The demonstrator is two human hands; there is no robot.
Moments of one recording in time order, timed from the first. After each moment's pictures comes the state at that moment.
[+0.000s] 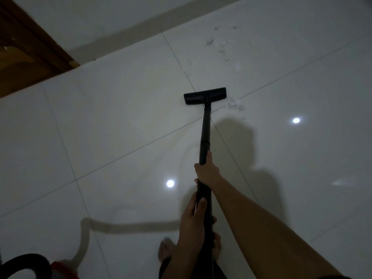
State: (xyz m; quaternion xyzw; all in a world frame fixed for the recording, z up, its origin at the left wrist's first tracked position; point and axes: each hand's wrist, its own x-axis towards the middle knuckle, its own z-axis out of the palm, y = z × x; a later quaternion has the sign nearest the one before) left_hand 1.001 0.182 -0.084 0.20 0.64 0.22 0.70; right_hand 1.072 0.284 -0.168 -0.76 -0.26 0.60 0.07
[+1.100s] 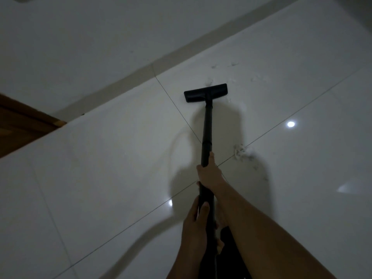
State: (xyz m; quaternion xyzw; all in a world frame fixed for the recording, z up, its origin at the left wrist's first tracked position) left_hand 0.977 0.477 -0.126 0.21 0.61 0.19 0.74; right_hand 1.062 0.571 -0.196 -0.76 -0.24 0.59 0.13
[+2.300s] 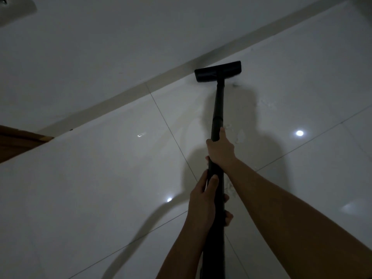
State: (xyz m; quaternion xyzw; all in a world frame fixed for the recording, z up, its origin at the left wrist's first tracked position) left_hand 1.101 0.678 -0.121 0.16 0.60 0.25 0.75; right_hand 1.179 0.778 -0.191 -0.78 -0.29 0.53 0.16
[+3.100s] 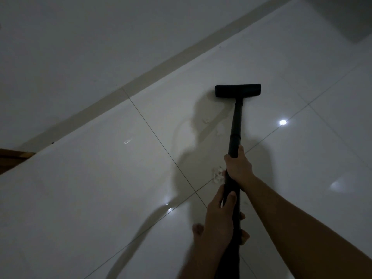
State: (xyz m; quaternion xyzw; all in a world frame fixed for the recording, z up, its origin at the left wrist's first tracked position) left_hand 1.150 0.607 -0.095 0.23 0.56 0.12 0.78; right_hand 1.256 0.676 -0.163 -0.83 -0.20 0.49 0.19
